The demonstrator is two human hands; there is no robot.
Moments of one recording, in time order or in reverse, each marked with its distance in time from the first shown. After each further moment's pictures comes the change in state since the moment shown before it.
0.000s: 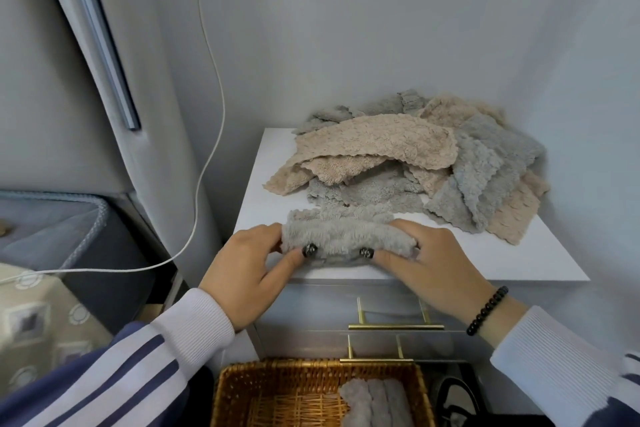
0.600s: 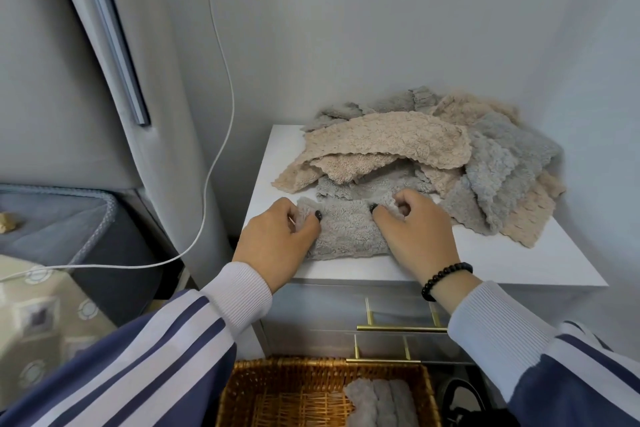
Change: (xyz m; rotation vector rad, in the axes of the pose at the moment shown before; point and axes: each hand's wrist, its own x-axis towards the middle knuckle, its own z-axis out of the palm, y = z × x) left_hand 0.037 0.014 0.016 -0.172 0.037 -0.481; right_hand 0.043 -0.009 0.027 -0.029 0.291 0.272
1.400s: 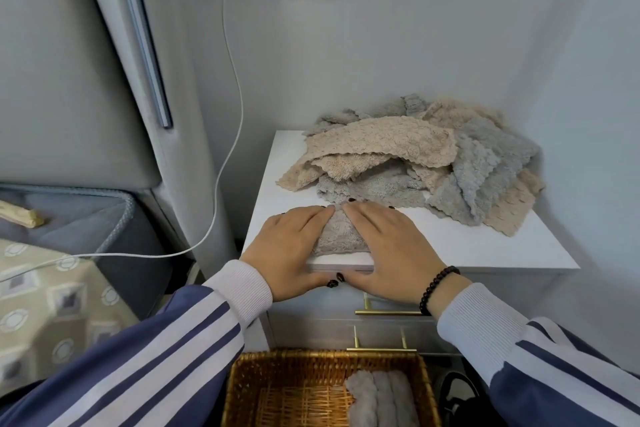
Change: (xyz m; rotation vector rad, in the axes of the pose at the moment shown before) left_hand -0.010 -0.029 -0.002 0.595 -0.182 0.719; right_hand -0.029 0.013 0.001 -0.592 -0.310 -0.636
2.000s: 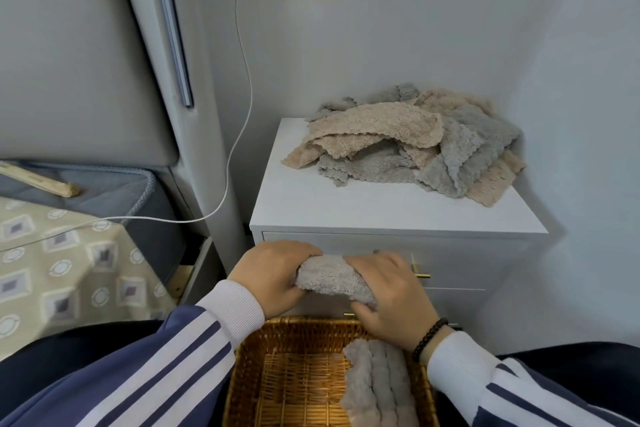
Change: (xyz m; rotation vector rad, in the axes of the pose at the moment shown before) left_hand -0.080 0.035 0.004 -0.178 0.083 0.002; right_hand -0.094 -0.044 0.050 0.232 0.439 -0.128
